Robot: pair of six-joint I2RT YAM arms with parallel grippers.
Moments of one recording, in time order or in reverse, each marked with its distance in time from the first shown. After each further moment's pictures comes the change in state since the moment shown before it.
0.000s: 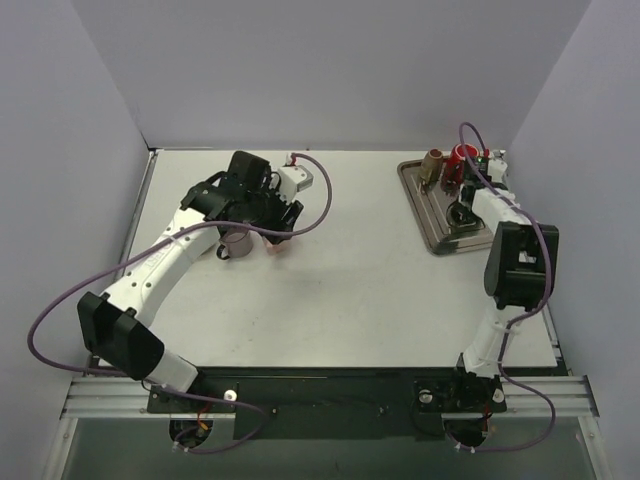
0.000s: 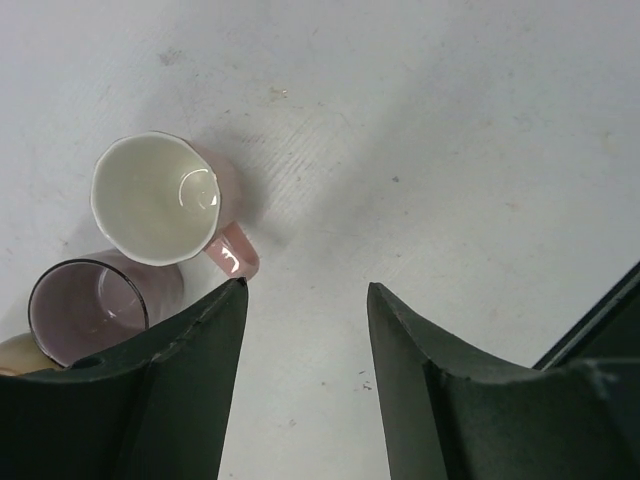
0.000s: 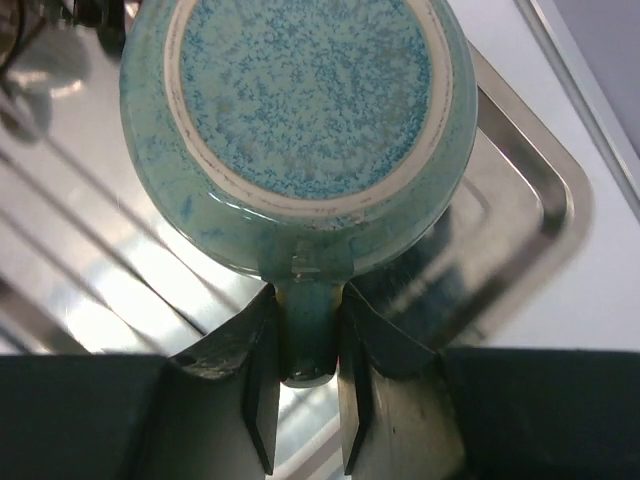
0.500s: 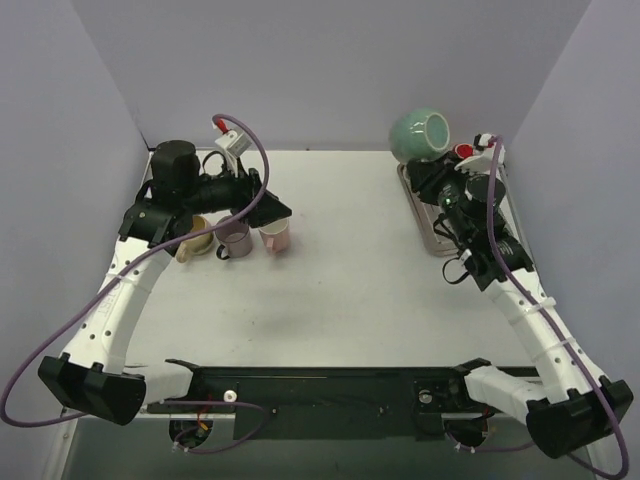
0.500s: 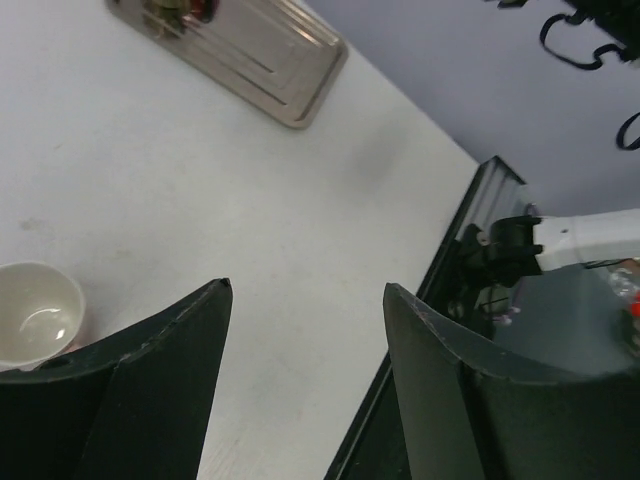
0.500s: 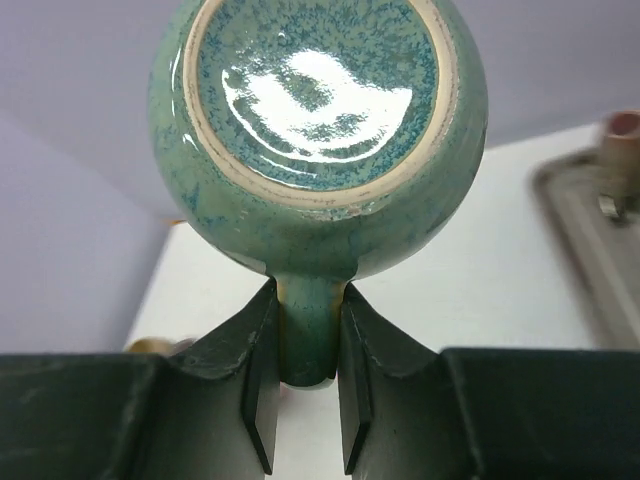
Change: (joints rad) left arm 0.220 -0.263 -0.068 0.277 0.555 -0.421; right arm 0.360 -0.933 -0.397 0.265 -0.271 0.159
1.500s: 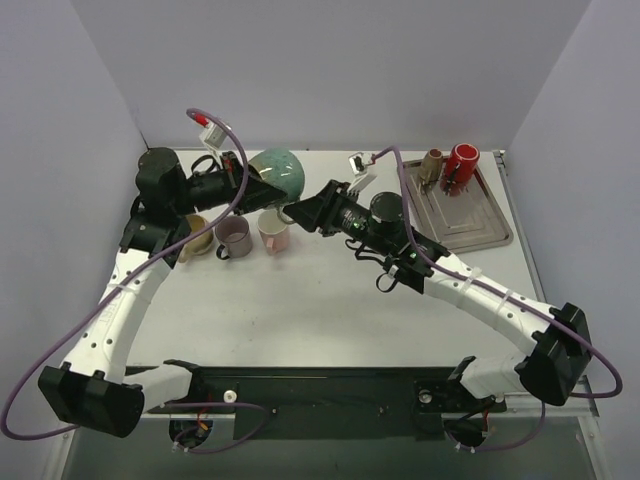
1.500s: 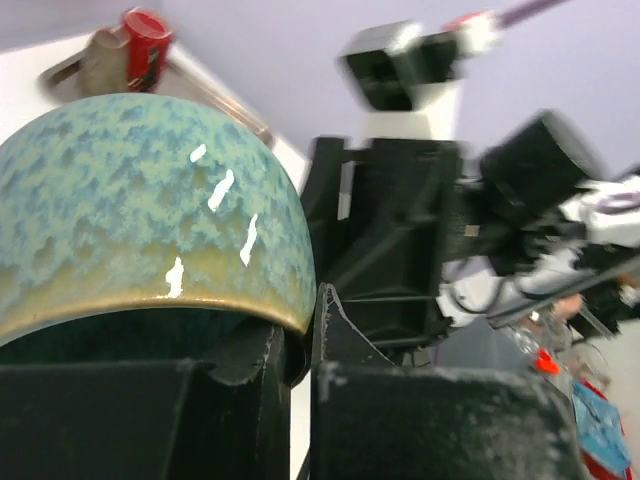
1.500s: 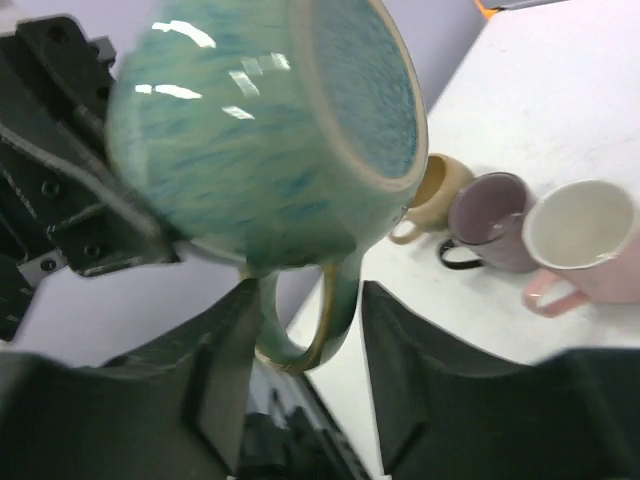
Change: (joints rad) left arm 0.049 -0.074 -0.185 0.570 0.195 -0.474; right arm 0.534 0.233 -0.011 0.386 -0.263 0.323
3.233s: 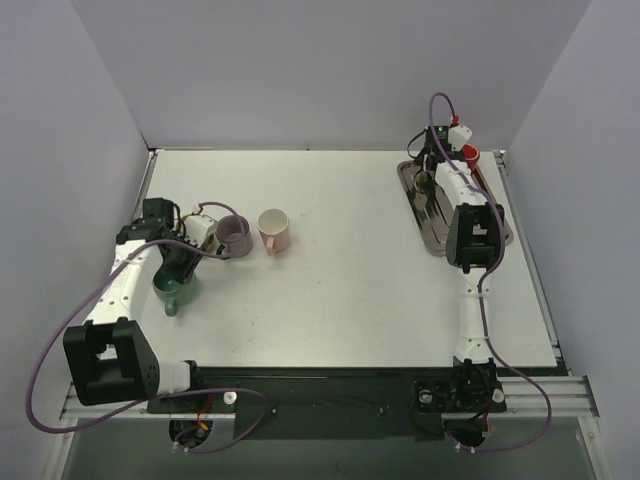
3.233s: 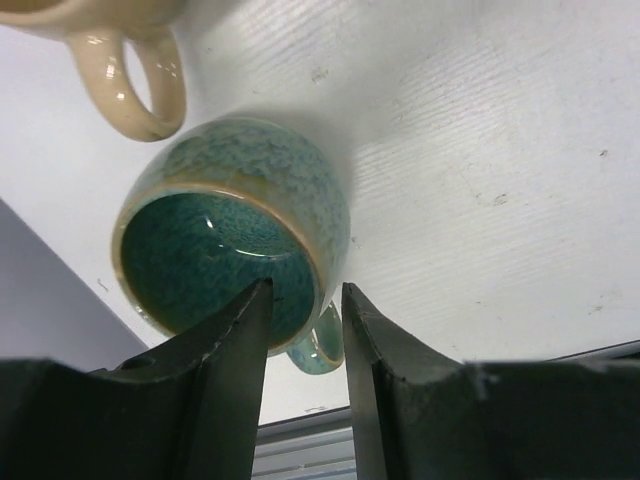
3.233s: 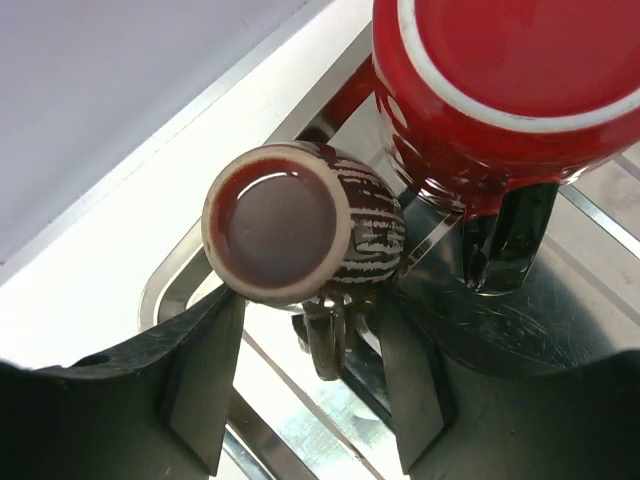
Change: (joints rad) left arm 0.341 0.158 -0.255 -0.892 -0.882 1.219; right arm -0.766 1.183 1.109 -0.675 0.515 -0.286
